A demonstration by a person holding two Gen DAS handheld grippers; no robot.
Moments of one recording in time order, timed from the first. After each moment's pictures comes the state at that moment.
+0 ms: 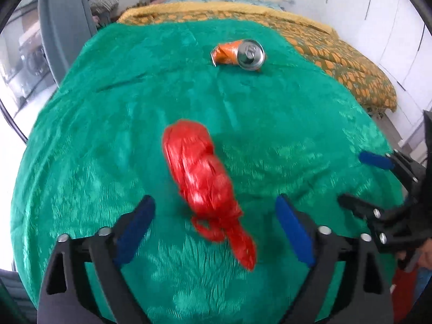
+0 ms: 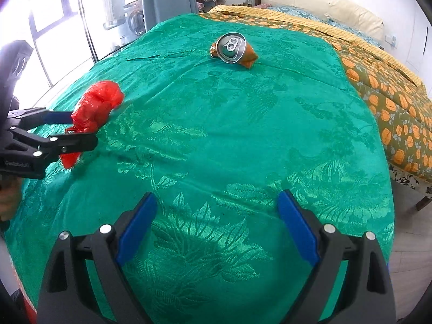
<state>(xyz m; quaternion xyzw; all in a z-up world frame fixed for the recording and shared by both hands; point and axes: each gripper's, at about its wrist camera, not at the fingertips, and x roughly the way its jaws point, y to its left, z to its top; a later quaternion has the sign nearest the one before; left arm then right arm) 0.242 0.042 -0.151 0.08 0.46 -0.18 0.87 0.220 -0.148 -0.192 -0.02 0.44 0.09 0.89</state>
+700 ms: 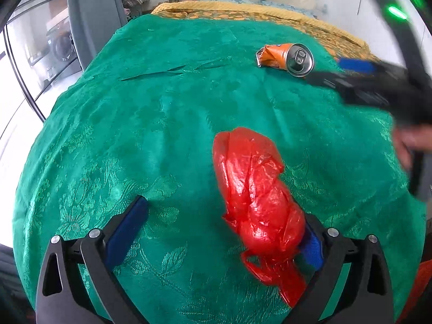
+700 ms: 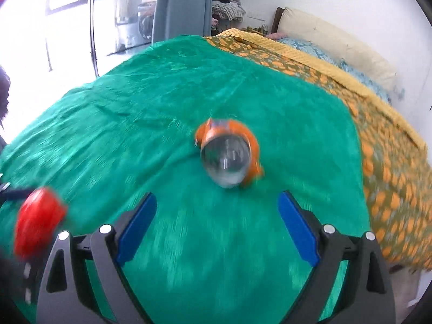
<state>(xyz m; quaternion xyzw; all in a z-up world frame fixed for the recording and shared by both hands) 0.271 0.061 -0.169 0.06 0.46 -0.11 0.88 0.393 -0.117 -0.153 -0.12 0.39 0.09 0.91</state>
